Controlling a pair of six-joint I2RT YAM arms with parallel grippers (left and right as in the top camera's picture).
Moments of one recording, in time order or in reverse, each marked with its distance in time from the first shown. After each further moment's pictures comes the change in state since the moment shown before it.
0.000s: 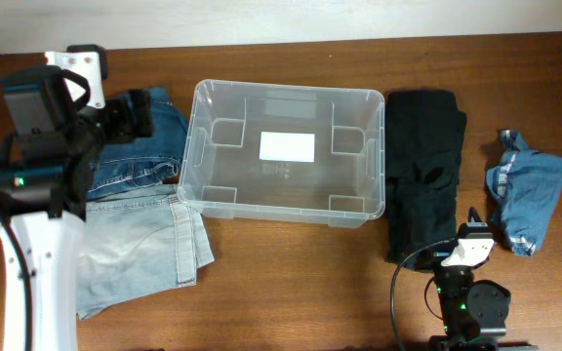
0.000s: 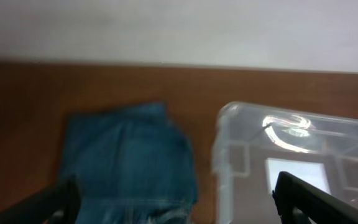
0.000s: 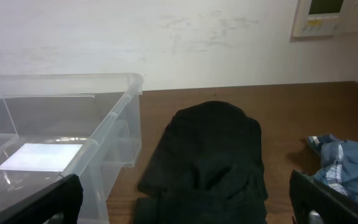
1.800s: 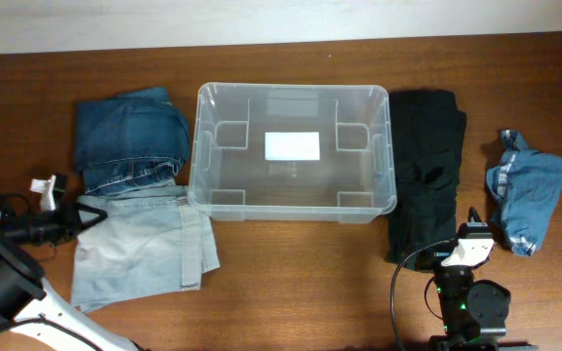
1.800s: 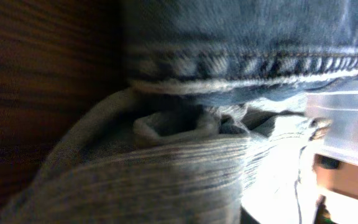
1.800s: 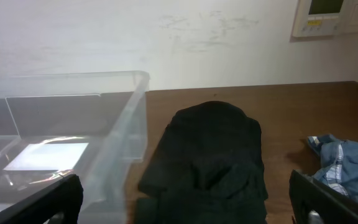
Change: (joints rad) left arm 0.657 0.879 -0.007 -0.411 0.650 0.703; right arm 0.000 0.000 0.000 0.000 0.000 0.000
